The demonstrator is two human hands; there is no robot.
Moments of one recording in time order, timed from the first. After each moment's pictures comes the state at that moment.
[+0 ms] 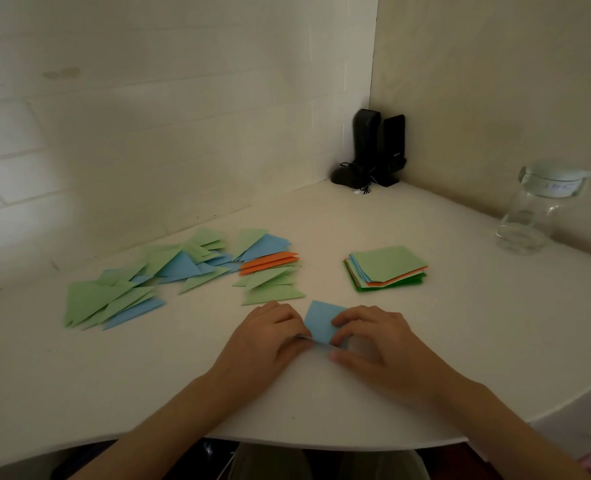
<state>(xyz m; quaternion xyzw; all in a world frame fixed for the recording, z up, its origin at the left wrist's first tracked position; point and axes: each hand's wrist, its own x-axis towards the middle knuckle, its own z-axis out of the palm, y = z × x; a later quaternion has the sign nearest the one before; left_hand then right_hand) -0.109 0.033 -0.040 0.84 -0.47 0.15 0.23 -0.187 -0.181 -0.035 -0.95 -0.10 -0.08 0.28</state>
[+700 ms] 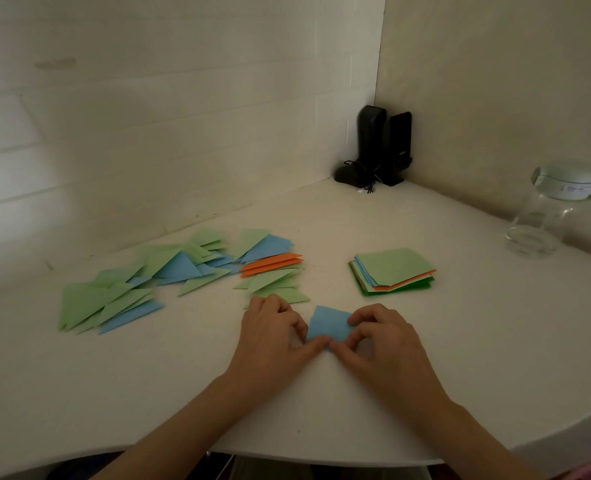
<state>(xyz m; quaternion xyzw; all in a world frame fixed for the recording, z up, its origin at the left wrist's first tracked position) -0.104 0.015 -0.046 0.92 -0.28 0.10 0.26 -0.181 -0.158 -0.047 -0.93 0.03 -0.22 0.30</state>
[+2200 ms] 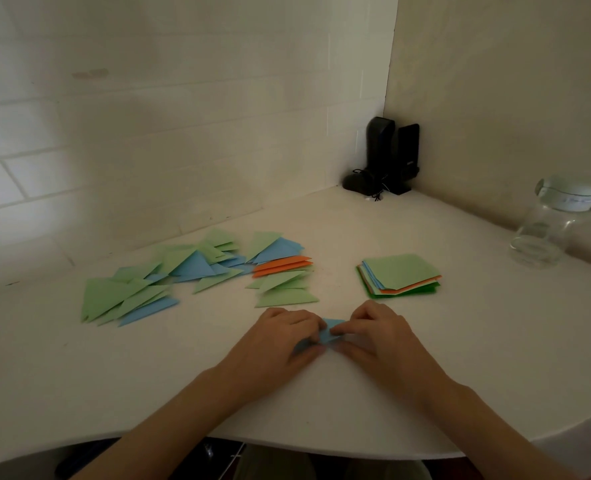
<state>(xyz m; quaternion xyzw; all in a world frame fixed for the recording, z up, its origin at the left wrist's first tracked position) -0.108 0.036 -0.033 0.86 -0.47 0.07 0.20 -0.172 -0.164 -0.034 -0.95 -0.08 -0.13 0.26</state>
